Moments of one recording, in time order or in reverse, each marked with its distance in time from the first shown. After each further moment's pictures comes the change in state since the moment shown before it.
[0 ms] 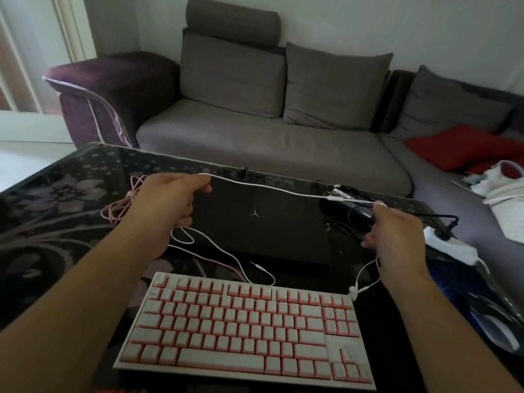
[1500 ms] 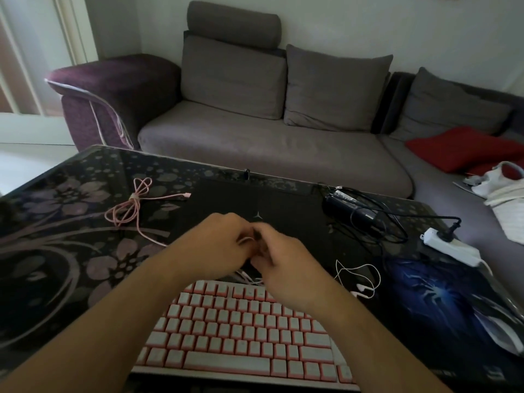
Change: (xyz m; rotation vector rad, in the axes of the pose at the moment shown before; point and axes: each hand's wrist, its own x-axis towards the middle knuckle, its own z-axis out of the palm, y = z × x) left_hand -0.020 -0.021 0.039 1.064 -0.489 0.341; right_hand -0.092 -0.006 0.080 -0.585 -0.927 -0.407
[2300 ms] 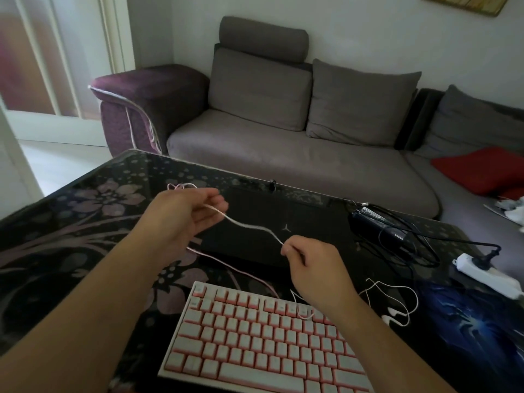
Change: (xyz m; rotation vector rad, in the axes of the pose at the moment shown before) left_hand -0.026 -0.072 -0.057 -1.464 0.520 -0.371; right_hand 0.032 0.019 0.021 -0.237 0.350 -0.051
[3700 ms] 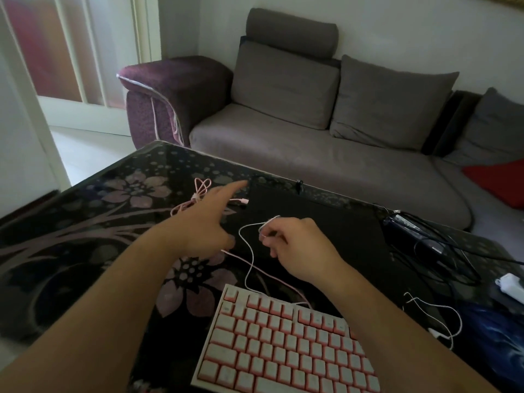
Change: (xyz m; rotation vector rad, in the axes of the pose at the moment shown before) left_hand 0.032 0.002 -0.049 1.193 -0.343 0.265; right_hand 0.064 -0.068 0.031 -0.021 -0.350 -0.103
